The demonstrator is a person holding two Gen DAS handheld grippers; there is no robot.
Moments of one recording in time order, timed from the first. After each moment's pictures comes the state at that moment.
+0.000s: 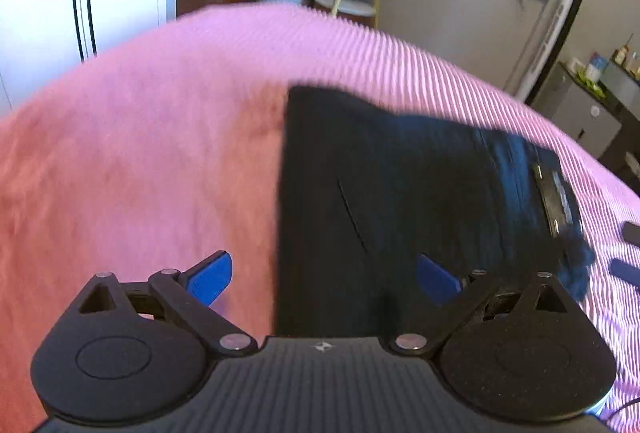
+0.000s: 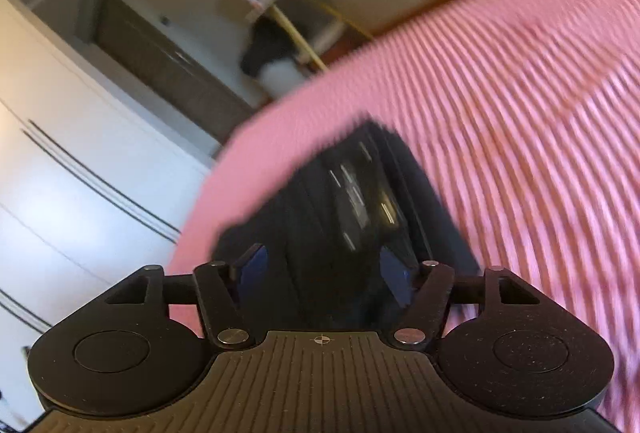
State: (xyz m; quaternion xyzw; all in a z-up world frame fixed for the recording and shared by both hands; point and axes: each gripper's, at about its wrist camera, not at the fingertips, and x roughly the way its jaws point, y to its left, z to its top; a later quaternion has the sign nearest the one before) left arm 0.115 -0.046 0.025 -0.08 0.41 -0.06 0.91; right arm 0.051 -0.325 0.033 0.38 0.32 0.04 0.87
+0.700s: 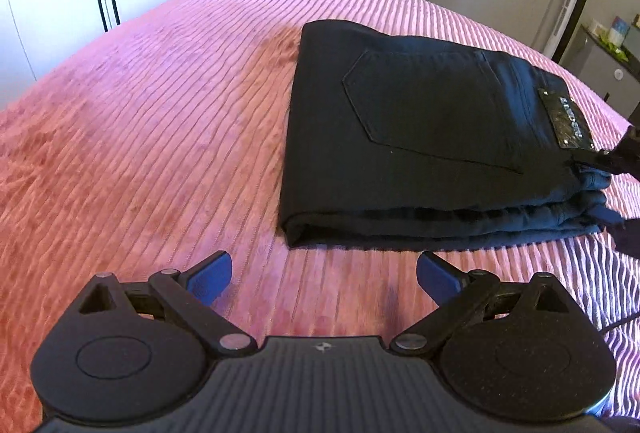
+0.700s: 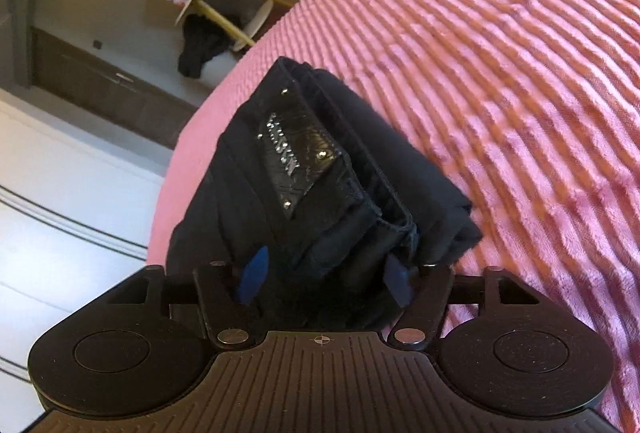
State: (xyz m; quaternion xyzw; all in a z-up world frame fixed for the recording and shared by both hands) left arm 0.071 -0.061 0.000 -0.03 0.44 -0.02 0.90; right arm 0.095 -0.315 -0.030 0.45 0.35 -0.03 0.82
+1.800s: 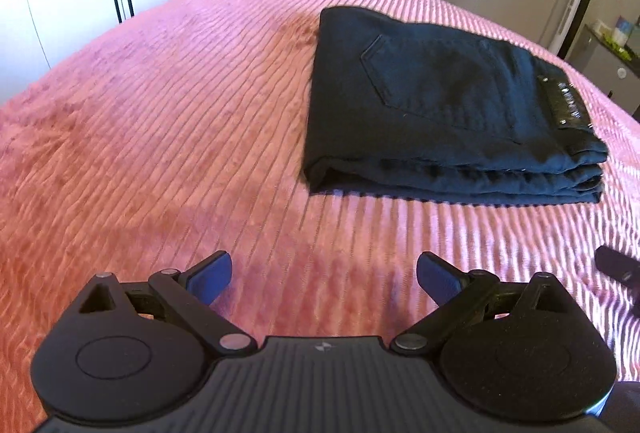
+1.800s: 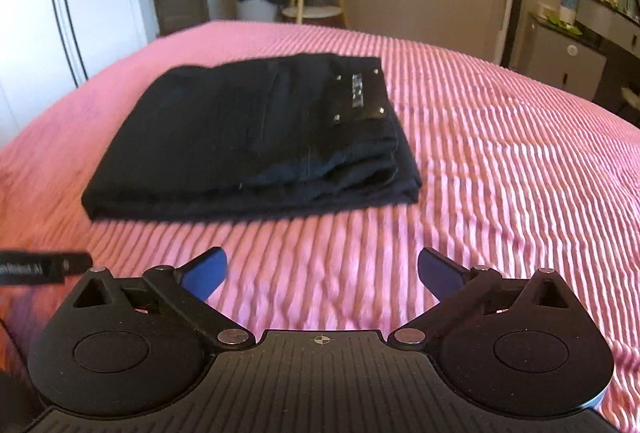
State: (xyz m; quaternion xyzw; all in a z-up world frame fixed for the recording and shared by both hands) left arm 0.023 -0.056 0.000 -0.04 0.44 0.00 0.90; right arm 0.001 -0.199 0.014 0.03 0.37 -0.05 0.93
